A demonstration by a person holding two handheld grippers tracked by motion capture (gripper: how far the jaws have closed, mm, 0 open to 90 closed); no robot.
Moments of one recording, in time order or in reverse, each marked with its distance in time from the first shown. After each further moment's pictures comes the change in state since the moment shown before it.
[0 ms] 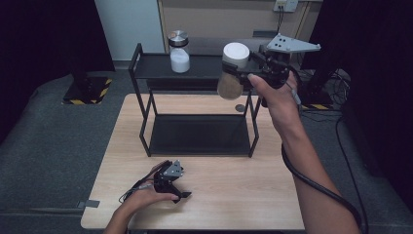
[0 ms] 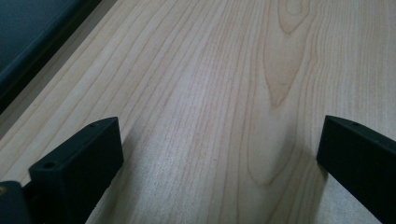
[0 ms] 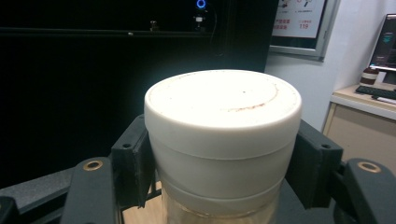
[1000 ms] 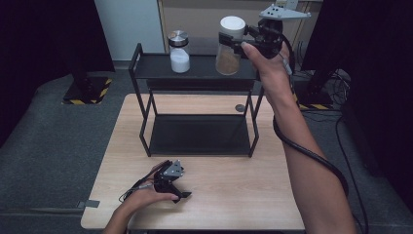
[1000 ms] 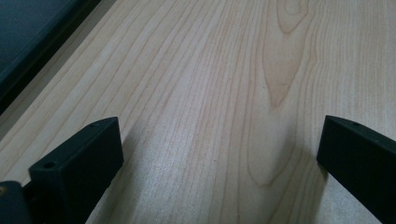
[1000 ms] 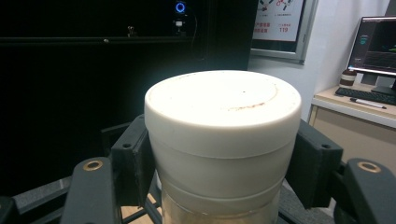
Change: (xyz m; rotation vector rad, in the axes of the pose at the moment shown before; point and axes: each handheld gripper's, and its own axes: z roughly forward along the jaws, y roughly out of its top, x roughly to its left) left arm 0.001 0.000 0.000 0.001 -0.005 0.006; right arm -0.035 0.028 0.041 -0.002 -0.056 0.013
